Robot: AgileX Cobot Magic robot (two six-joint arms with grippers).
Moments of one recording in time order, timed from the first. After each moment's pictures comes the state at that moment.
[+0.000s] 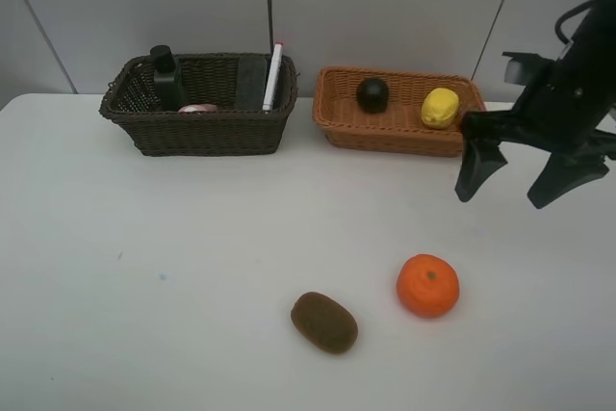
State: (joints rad) left arm -0.13 -0.01 -0.51 -0.07 1.06 0.09; right arm 0.25 1.59 -1.07 0.13 1.18 0.07
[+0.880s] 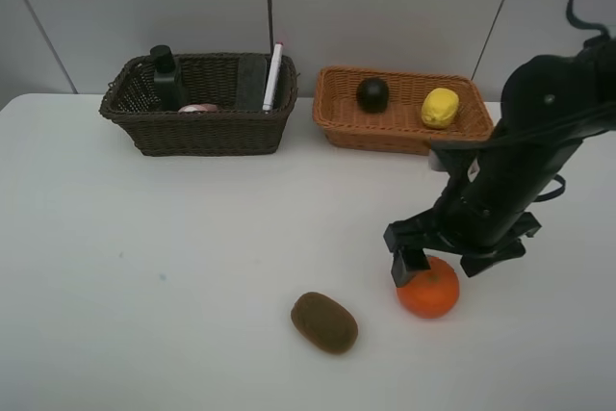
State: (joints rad) left arm -0.13 -0.01 -0.51 -0.07 1.06 0.09; right arm 0.53 1.67 -0.78 0.10 0.73 0.20
